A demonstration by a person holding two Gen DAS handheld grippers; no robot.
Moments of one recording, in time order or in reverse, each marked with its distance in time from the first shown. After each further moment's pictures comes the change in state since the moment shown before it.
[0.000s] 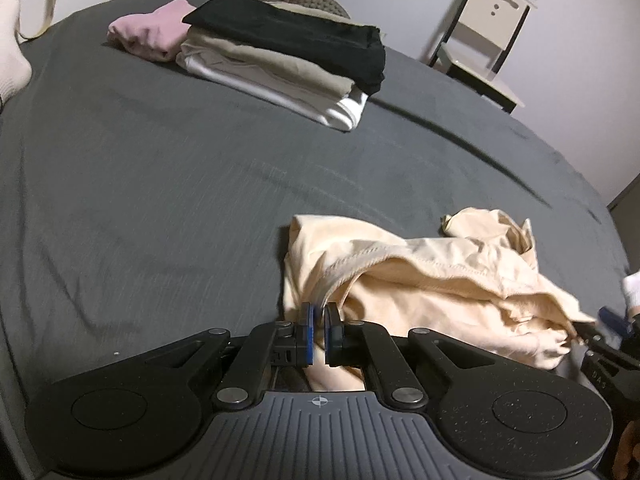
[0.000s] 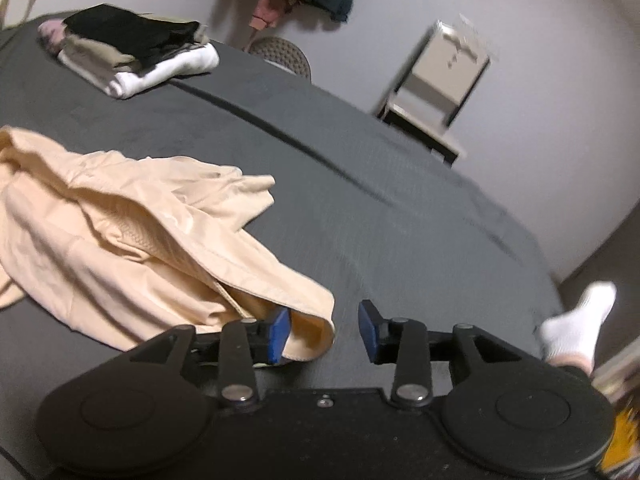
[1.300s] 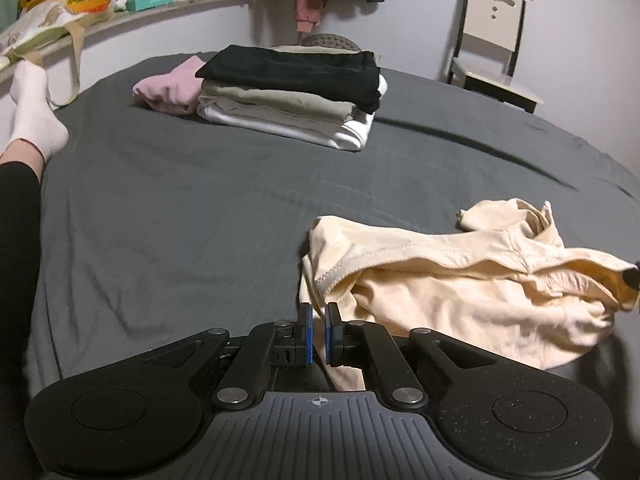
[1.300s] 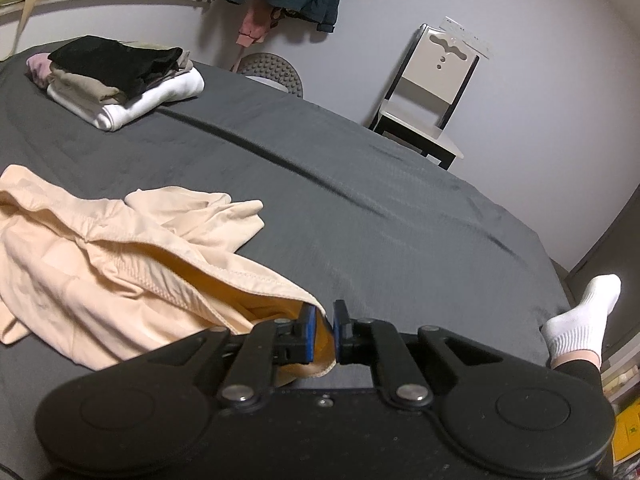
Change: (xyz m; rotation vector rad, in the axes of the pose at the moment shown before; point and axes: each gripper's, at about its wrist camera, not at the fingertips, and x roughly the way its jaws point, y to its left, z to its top) left arm -0.021 -0.026 -0.028 0.115 -0.140 0.154; right arm 0.001 -0.017 0.007 0.119 -0.010 0.039
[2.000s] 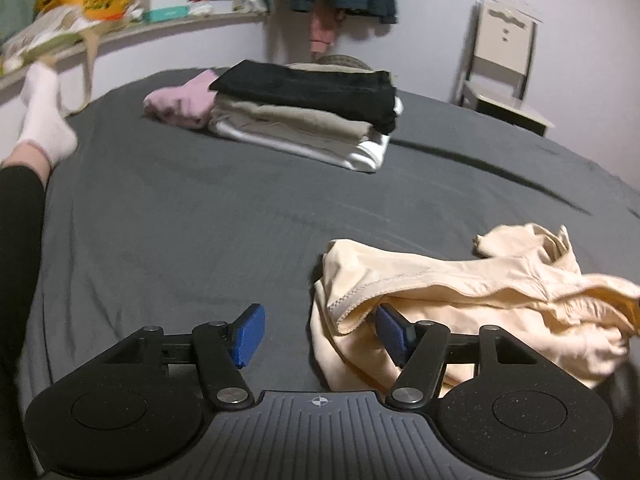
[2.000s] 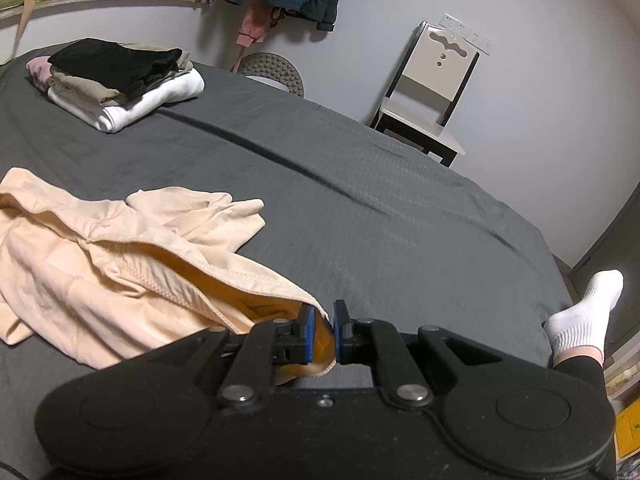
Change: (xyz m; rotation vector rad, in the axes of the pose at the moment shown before) left arm 0.015 0.008 0.001 -0.073 -0.074 0.031; right arm 0.000 -0.001 0.000 0.013 0.006 0.003
